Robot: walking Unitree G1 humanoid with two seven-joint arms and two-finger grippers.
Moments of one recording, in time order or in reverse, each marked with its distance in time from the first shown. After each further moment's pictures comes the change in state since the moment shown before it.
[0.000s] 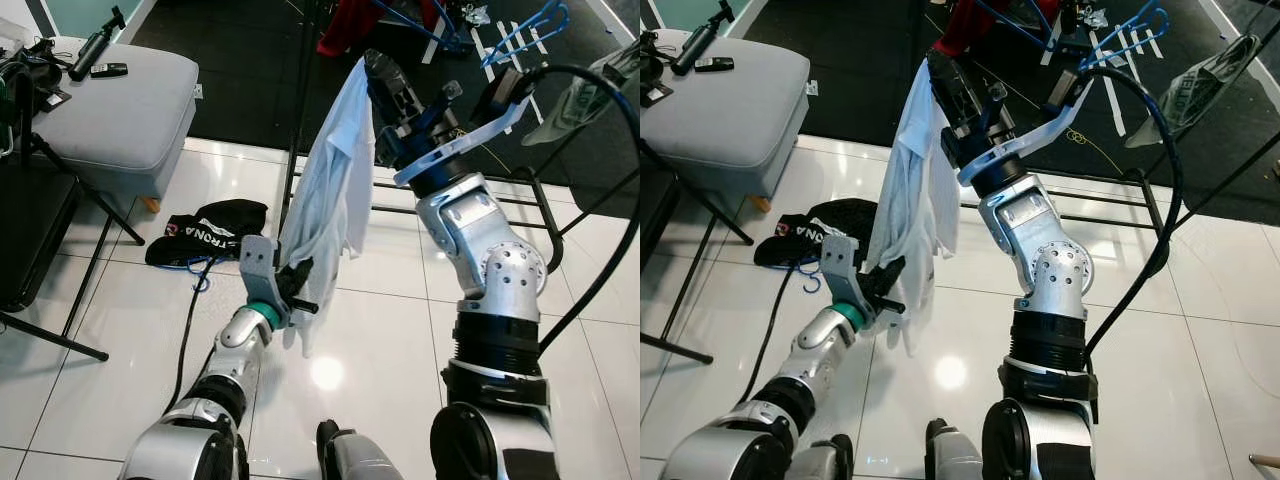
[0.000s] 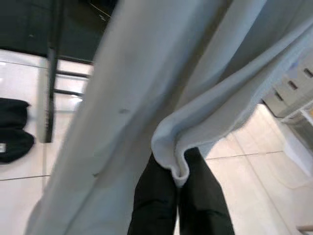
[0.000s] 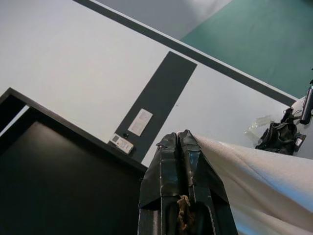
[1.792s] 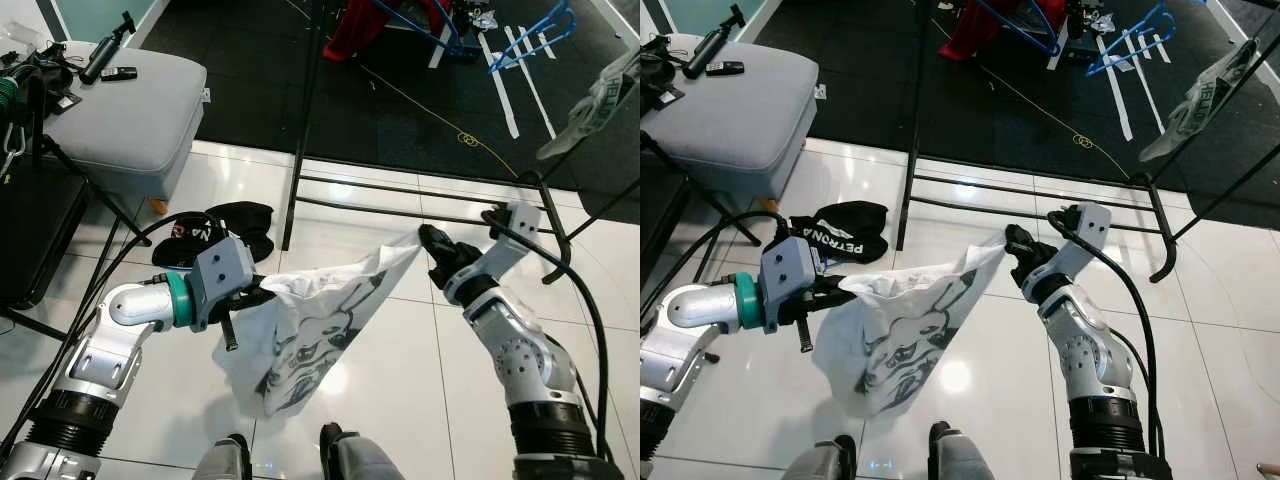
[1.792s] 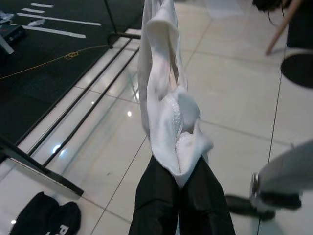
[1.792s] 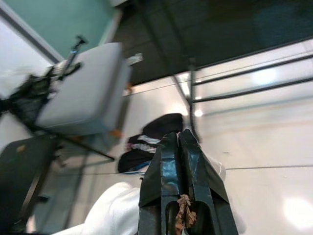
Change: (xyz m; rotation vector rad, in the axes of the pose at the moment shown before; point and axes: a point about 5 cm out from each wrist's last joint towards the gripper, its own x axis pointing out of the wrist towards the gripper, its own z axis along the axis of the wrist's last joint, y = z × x) left arm -0.067 0.028 0.093 0.778 0.139 -0.666; right arm -0.147 -0.112 0.033 -0.758 0.133 -0.799
